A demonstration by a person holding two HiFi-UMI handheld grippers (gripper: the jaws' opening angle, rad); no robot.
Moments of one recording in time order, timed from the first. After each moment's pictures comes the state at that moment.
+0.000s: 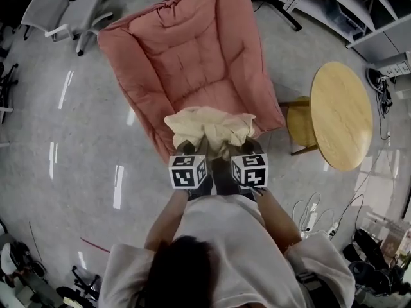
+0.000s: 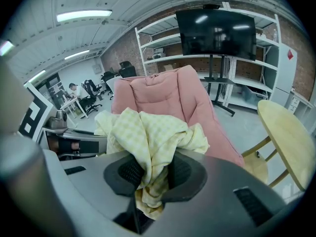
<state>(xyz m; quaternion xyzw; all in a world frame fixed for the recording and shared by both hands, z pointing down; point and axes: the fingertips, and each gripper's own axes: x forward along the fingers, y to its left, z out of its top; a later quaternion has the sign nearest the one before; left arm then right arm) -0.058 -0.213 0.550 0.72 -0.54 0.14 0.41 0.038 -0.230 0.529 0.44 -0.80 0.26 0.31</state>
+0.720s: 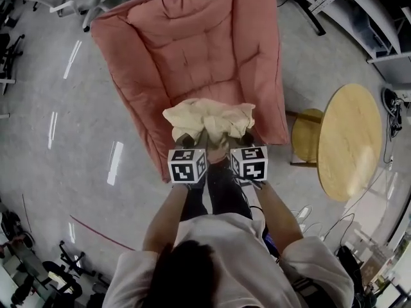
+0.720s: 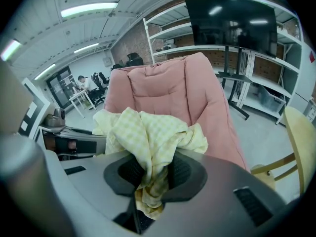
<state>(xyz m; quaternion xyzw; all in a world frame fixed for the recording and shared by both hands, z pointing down) -0.055 -0.293 0.608 0.67 -0.58 0.14 0.44 0.035 -0.329 0.591 0.37 -0.82 0.26 0.35</state>
